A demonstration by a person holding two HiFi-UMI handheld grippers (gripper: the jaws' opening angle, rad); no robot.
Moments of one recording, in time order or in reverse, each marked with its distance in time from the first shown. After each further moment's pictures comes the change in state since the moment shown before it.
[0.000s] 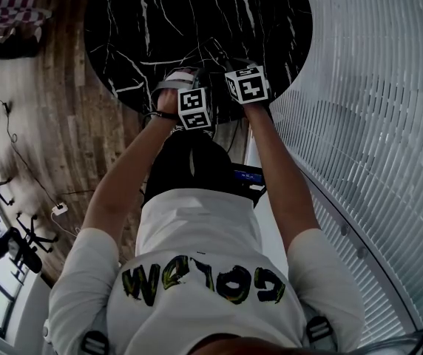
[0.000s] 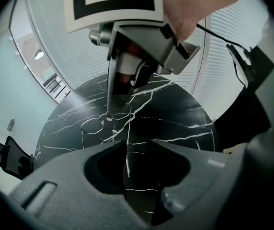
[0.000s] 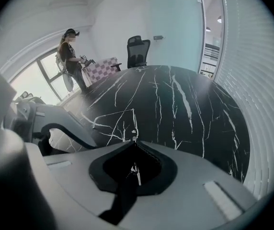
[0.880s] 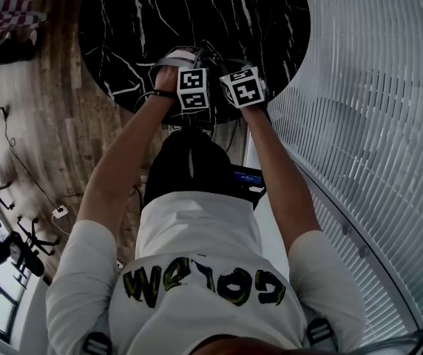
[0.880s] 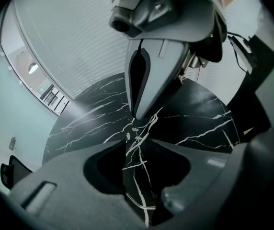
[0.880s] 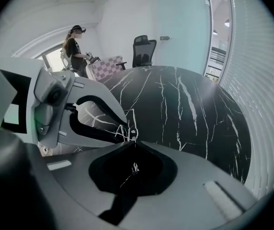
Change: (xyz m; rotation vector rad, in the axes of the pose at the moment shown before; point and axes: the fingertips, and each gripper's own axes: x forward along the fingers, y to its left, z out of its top) left arm 0.020 0.052 0.009 0.136 -0.024 0.026; right arm 0.000 0.011 -0.002 -0.068 -0.001 0.015
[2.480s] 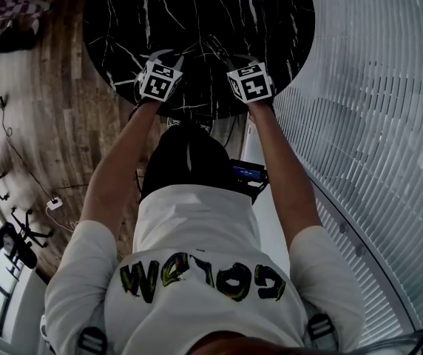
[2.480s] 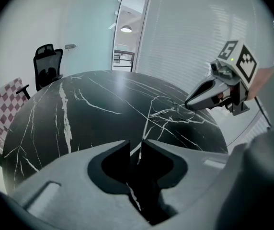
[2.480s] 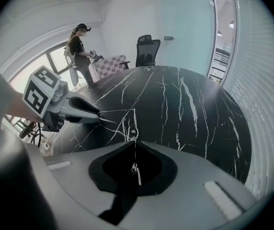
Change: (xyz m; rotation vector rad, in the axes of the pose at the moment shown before) left arm -0.035 0.003 -0.109 -1.052 -0.146 0.133; right arm -0.001 -0.003 -0.003 -0.039 0.013 0.020
